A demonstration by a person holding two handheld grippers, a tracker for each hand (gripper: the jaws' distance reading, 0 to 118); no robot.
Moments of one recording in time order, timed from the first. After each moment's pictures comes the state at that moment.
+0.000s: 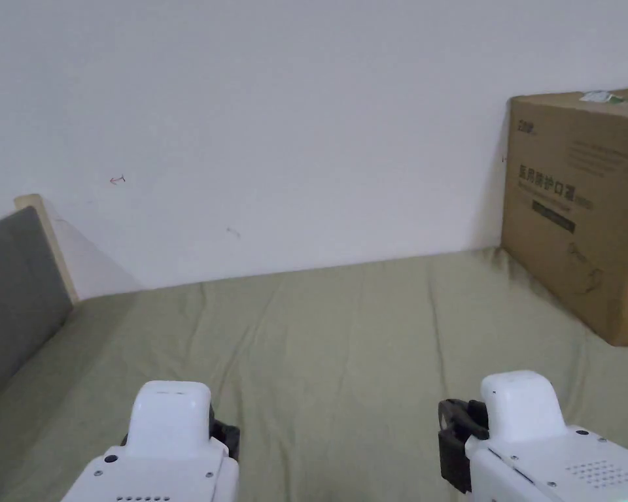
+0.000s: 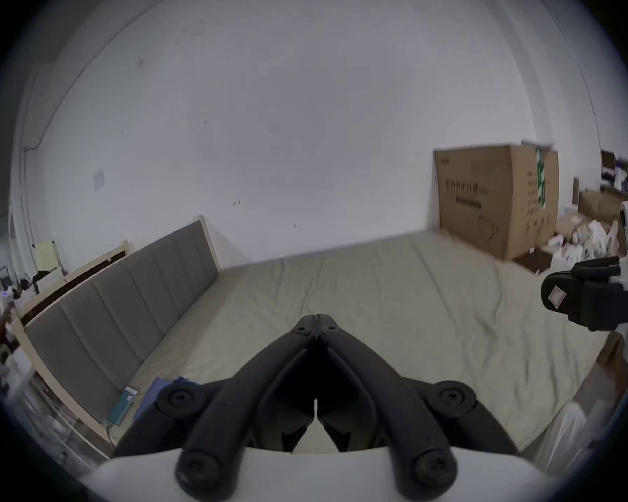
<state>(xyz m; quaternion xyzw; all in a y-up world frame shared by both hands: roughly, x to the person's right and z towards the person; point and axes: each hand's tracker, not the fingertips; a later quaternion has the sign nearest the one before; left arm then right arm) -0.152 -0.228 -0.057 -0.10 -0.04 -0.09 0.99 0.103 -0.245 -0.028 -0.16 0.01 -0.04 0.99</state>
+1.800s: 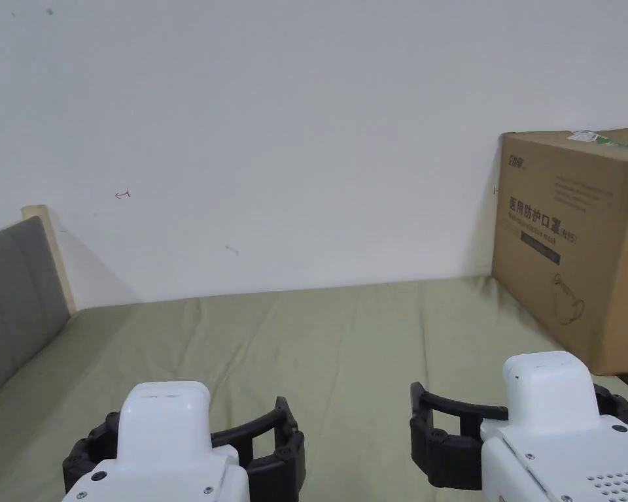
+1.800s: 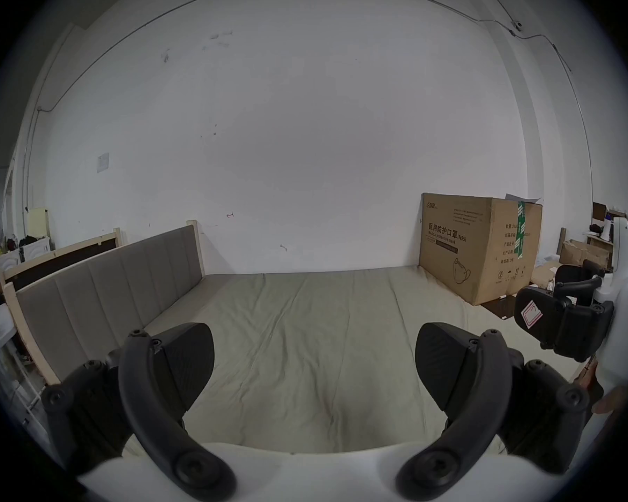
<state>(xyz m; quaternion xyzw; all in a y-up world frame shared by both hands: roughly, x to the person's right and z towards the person) -0.136 -0.198 -0.005 -0.07 -0.07 -0.03 0.99 0.105 -0.213 0.009 -0.07 -0.05 0.00 1.00</state>
